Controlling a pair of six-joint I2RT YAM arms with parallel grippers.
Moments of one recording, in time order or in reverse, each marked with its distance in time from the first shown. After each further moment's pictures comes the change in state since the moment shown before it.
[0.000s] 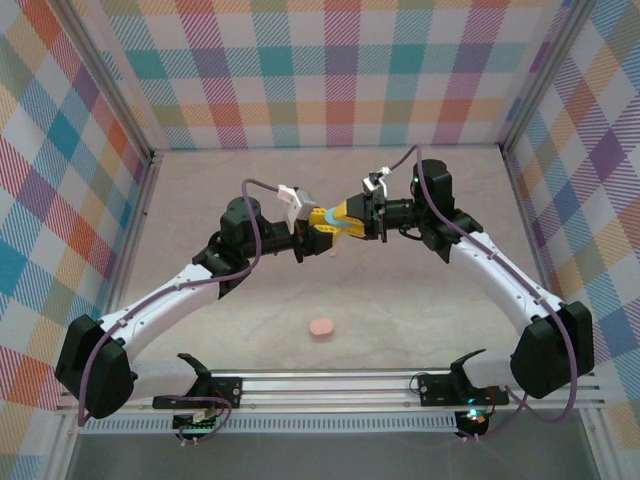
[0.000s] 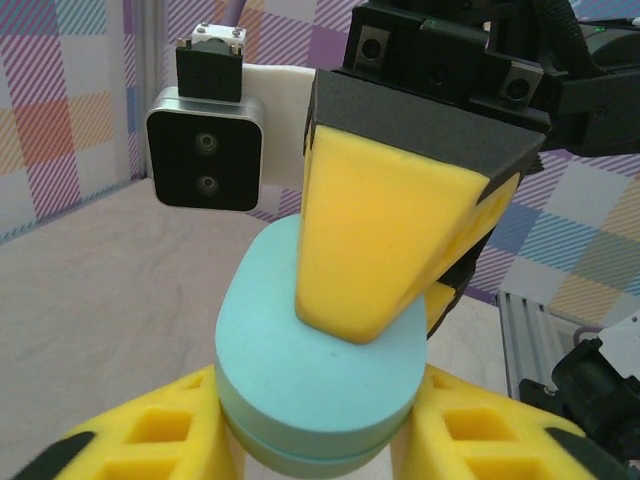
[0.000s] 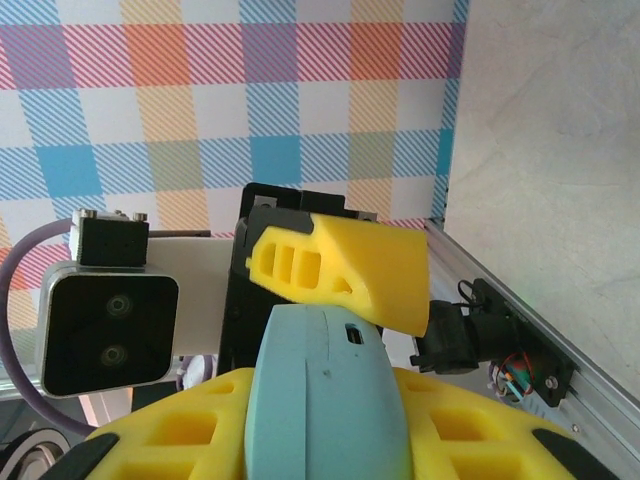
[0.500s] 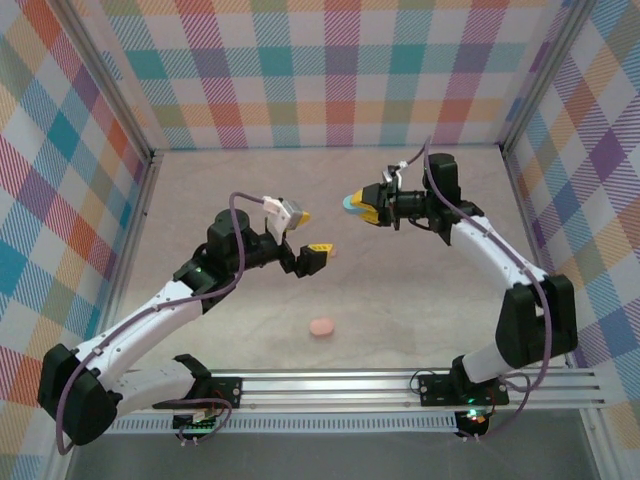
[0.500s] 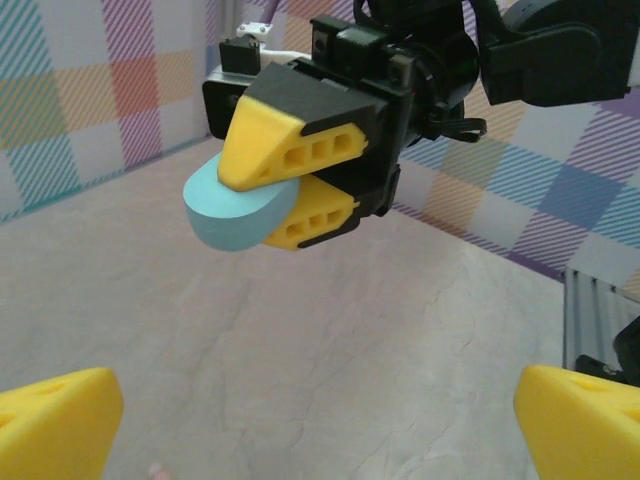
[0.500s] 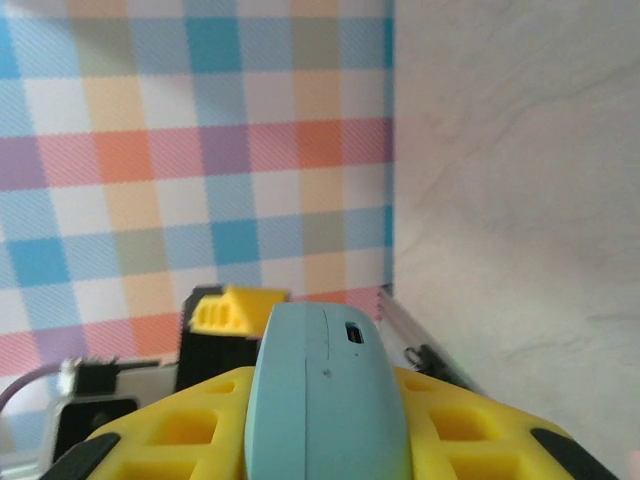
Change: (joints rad) left arm -0.003 -0.168 -0.066 -0.213 -0.177 0.054; right arm -0.168 0.167 0.030 -0.059 0.019 -0.193
